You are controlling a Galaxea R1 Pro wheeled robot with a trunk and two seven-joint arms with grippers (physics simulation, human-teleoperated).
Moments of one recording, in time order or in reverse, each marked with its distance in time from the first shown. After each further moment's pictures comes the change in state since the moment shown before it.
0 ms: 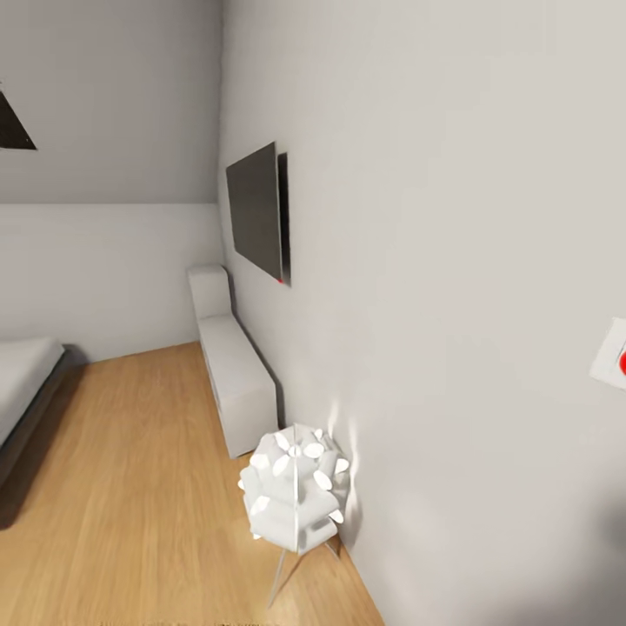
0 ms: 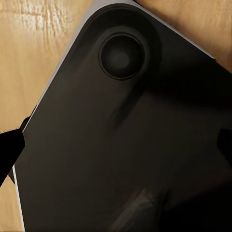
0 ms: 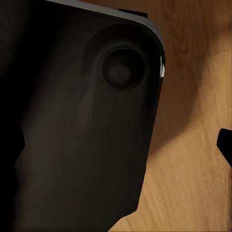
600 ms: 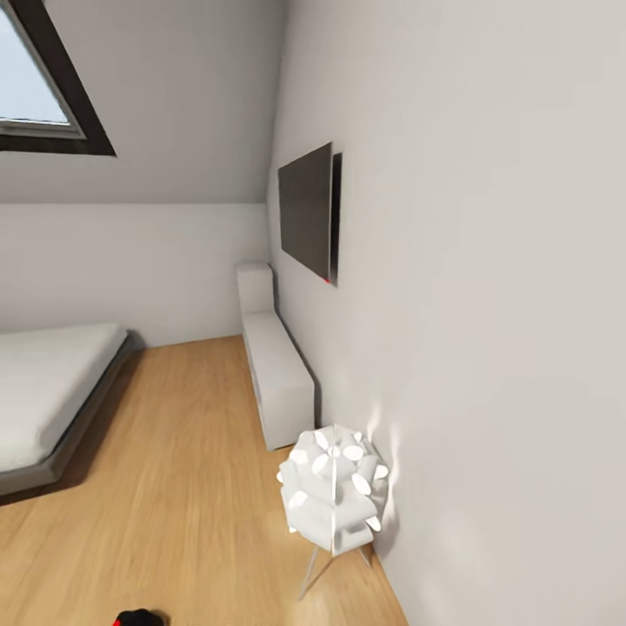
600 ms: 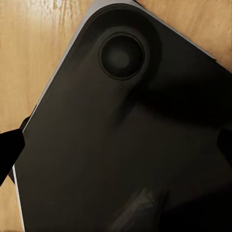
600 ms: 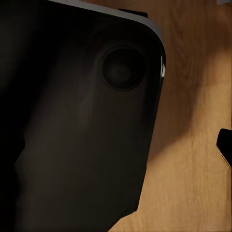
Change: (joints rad) left arm 0.000 0.000 0.000 0.000 0.000 0.000 0.000; right arm 0.000 0.001 0.000 0.001 0.000 -0.001 -0.001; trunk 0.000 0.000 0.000
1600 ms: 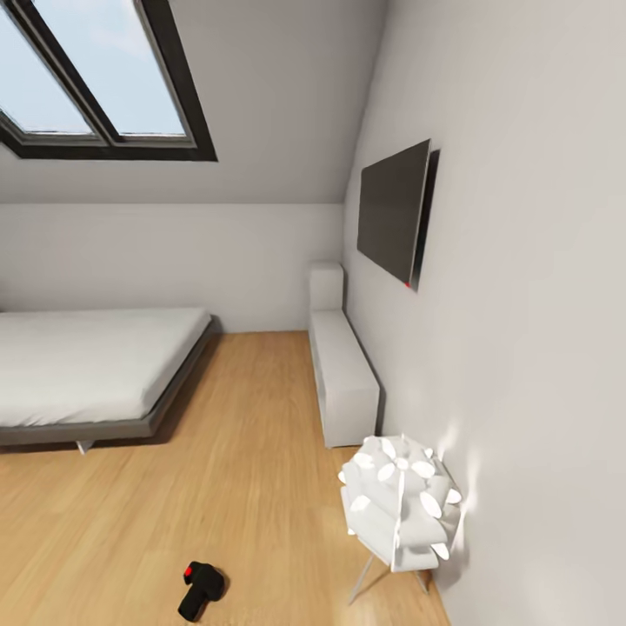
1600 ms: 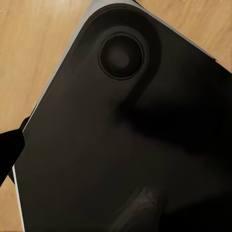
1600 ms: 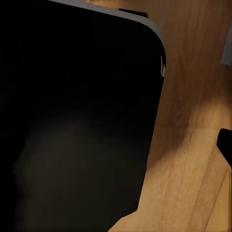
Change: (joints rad) left arm 0.000 0.000 -0.001 0.000 0.000 0.000 -0.001; right arm 0.000 0.000 0.000 0.000 0.001 0.000 0.000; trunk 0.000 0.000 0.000
